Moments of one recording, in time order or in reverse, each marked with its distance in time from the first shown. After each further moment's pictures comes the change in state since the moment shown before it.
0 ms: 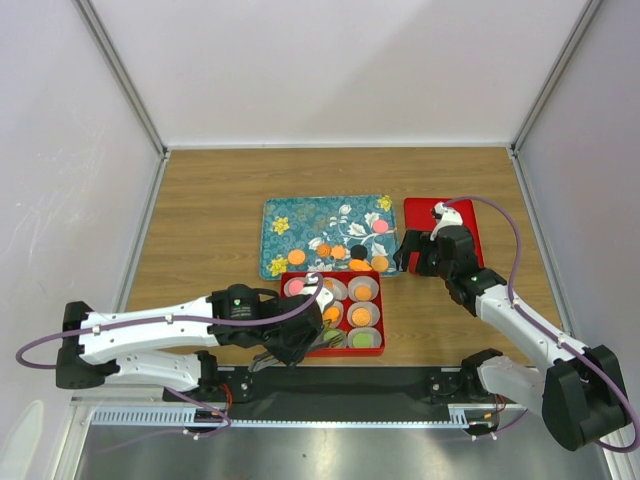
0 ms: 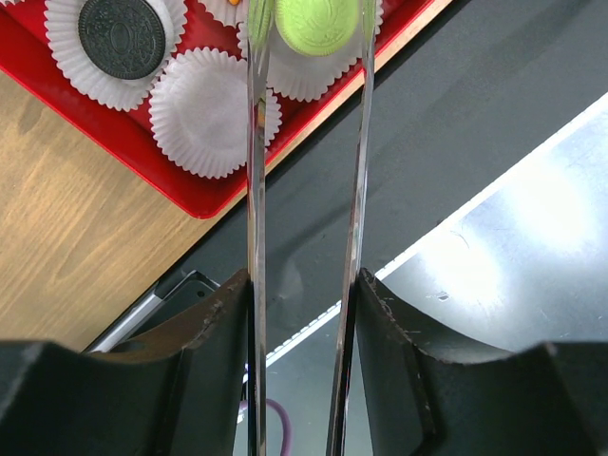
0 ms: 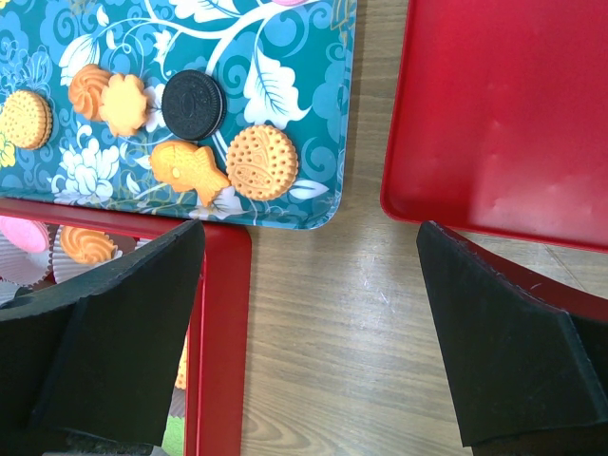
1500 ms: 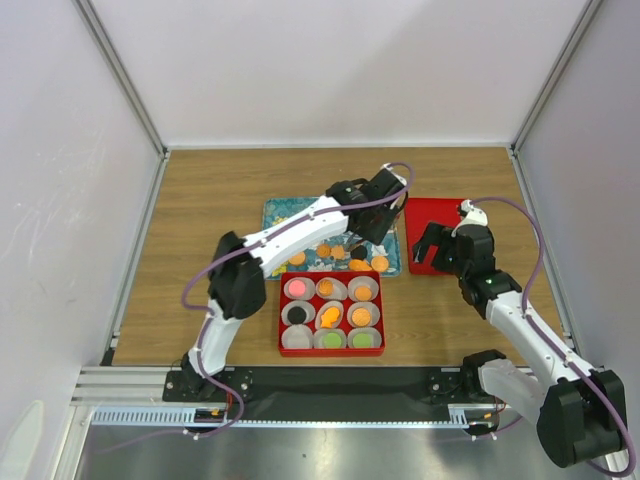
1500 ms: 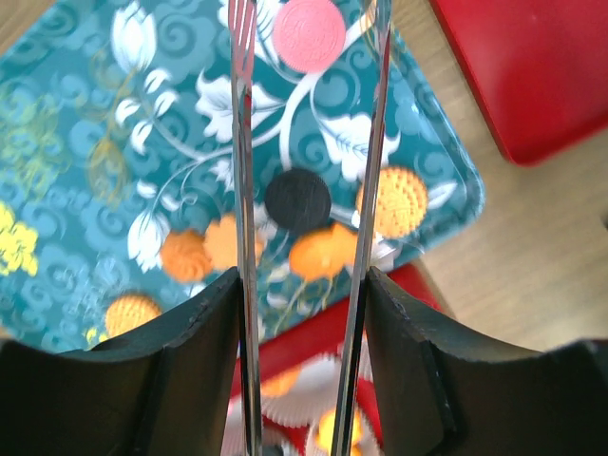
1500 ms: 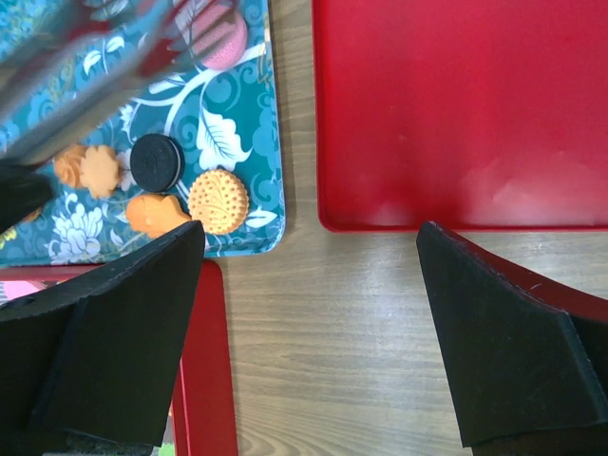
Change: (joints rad) left arm 0.468 0.967 0.945 0.203 -0.103 0.382; right arm -0.115 -0.087 0.000 -0.053 0.043 0.033
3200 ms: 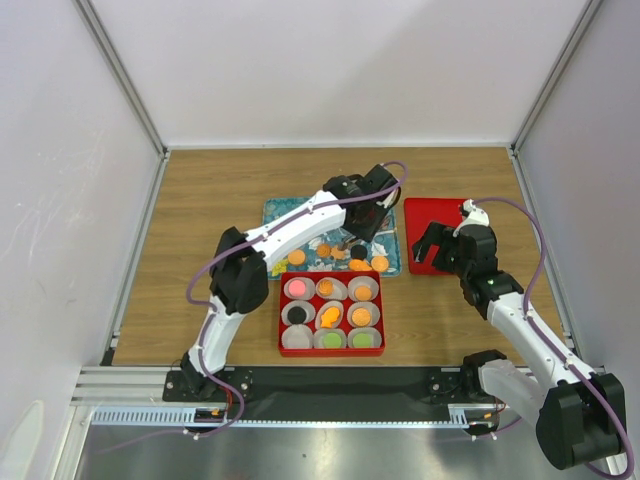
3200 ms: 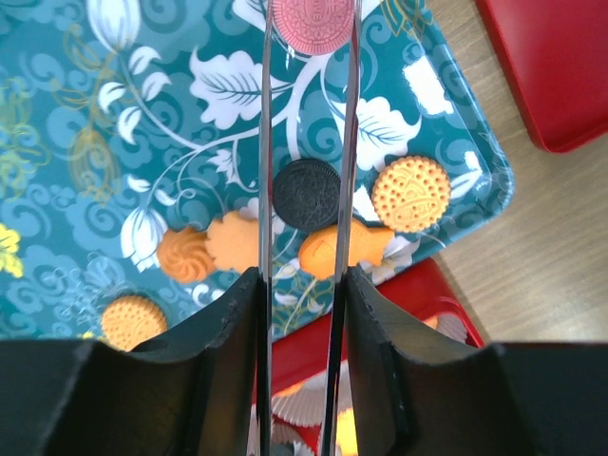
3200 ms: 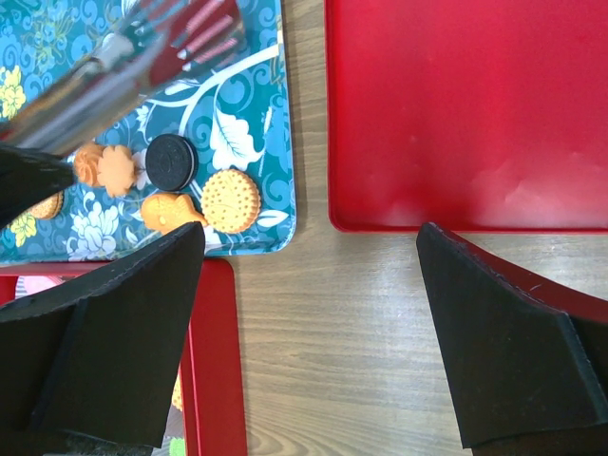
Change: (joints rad) left arm 0.049 0.083 0.058 -0.051 0.075 0.023; right arm -0.026 -0.016 -0.004 0.005 -0.045 0.016
